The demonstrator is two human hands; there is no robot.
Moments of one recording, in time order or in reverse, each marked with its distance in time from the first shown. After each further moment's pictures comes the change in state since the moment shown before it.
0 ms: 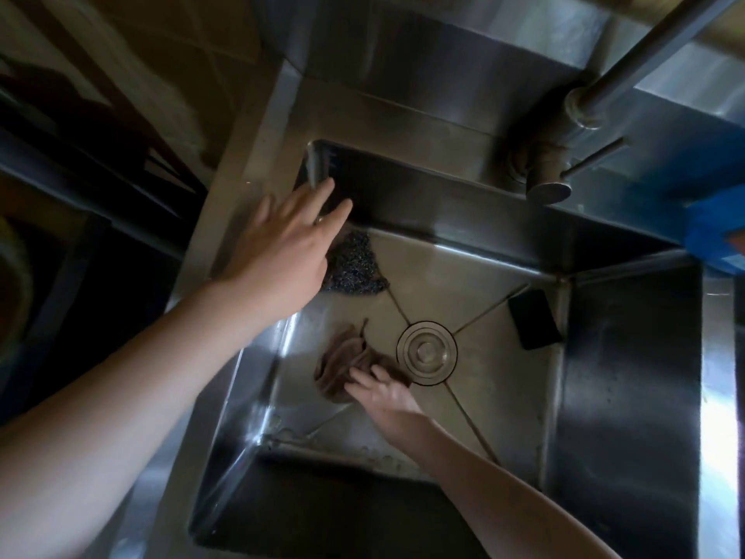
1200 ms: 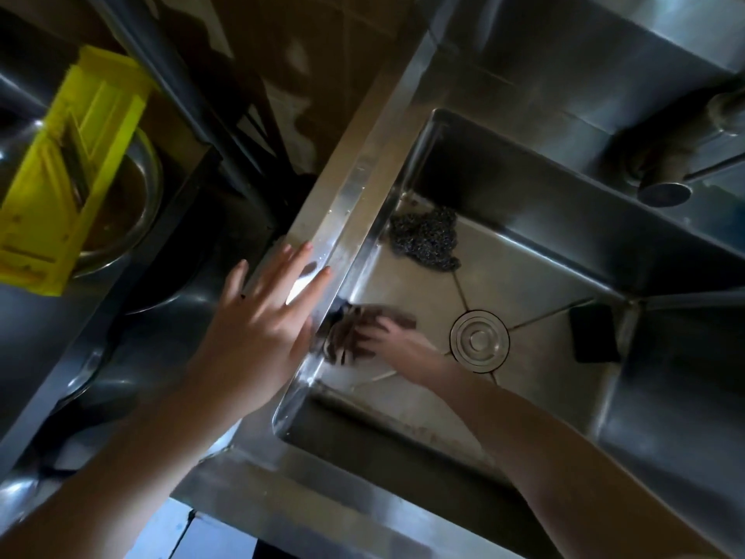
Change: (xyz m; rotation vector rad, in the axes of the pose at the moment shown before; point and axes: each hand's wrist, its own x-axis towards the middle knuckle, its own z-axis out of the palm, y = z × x) left_hand -0.185 -0.015 0.015 -0.122 0.073 -0.229; right_hand 0.068 -0.012 0.013 -0.368 0.138 -0.529
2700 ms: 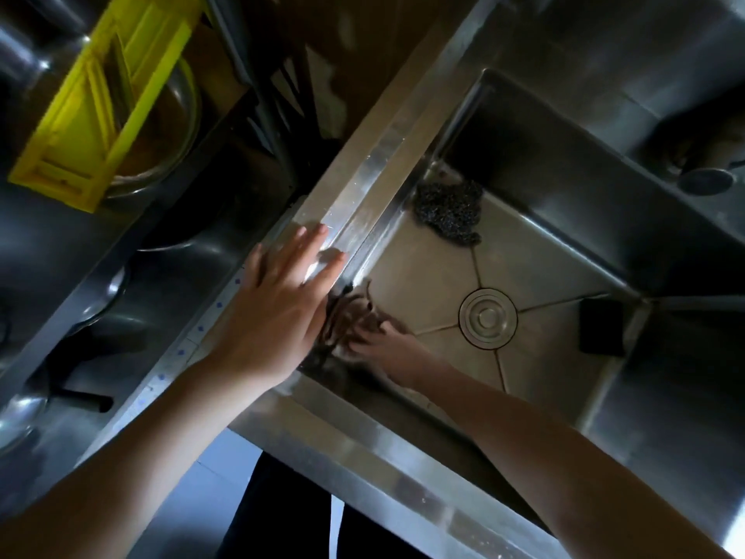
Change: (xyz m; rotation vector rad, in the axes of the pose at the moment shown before) left_hand -0.043 0.023 0.005 -0.068 -0.058 -0.166; right_hand -0.021 -0.062 0.001 -0.084 -0.052 -0.008
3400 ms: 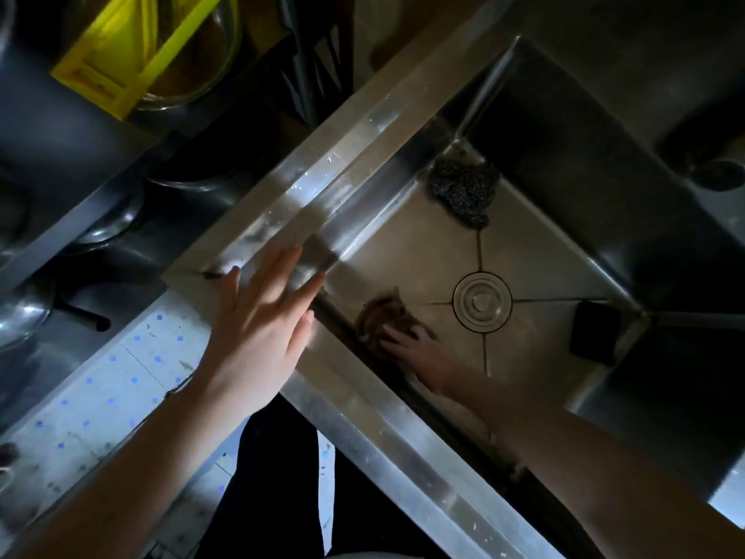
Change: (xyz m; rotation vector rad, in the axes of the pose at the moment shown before) left_hand -0.091 0.057 0.031 -0.050 0.171 -0.208; right_hand -0.086 0.022 0.037 0.159 -0.258 0.047
